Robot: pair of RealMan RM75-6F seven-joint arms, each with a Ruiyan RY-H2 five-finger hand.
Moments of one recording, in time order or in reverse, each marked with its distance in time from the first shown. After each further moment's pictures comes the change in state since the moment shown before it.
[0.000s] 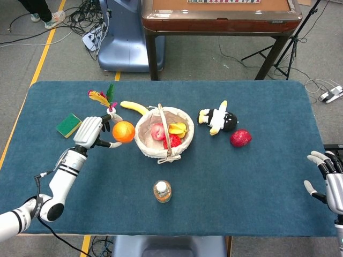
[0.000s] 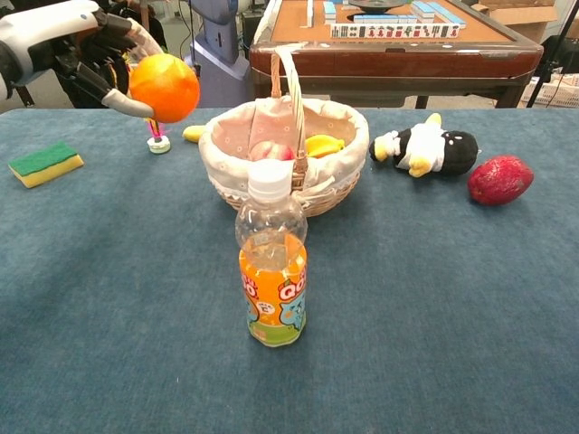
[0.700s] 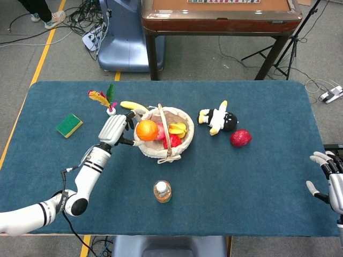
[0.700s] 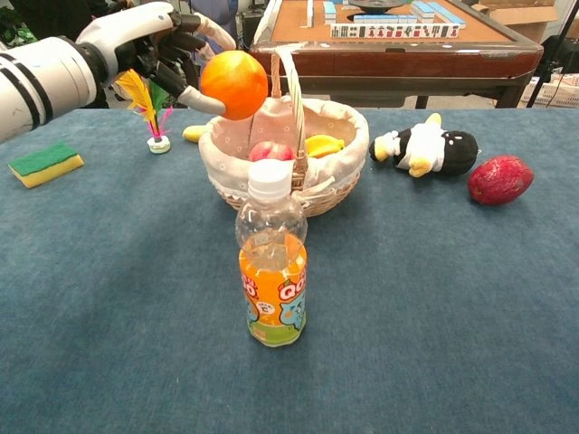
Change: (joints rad) left arm -0.112 -0.138 -0.062 0.012 -0.118 -0.027 0.100; right arm -0.002 -0.001 0.000 0.029 0.013 -0.013 0.042
